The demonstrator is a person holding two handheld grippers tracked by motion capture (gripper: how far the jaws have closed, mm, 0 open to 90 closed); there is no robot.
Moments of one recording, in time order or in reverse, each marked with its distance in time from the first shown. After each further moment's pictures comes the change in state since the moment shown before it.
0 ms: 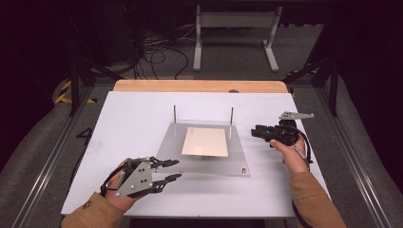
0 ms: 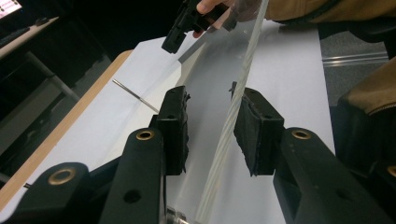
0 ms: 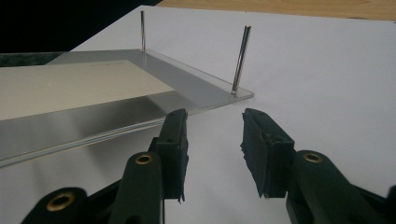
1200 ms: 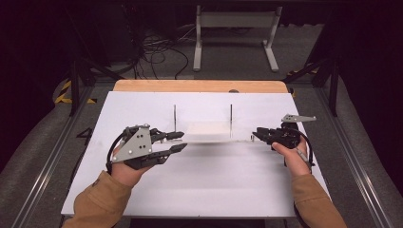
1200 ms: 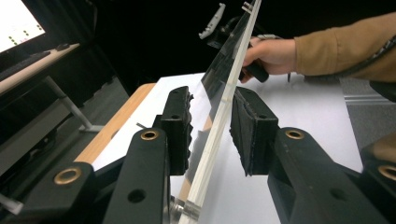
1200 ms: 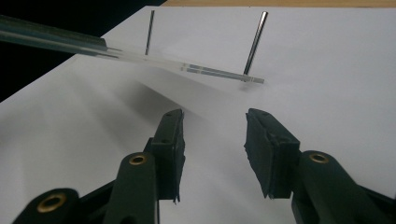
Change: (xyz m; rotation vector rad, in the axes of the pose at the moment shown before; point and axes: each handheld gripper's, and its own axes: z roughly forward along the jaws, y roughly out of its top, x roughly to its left) left arm 0.058 0.040 0.002 -0.126 0.019 -0.058; right arm -0.001 -0.008 -0.004 -0.008 0.024 0.025
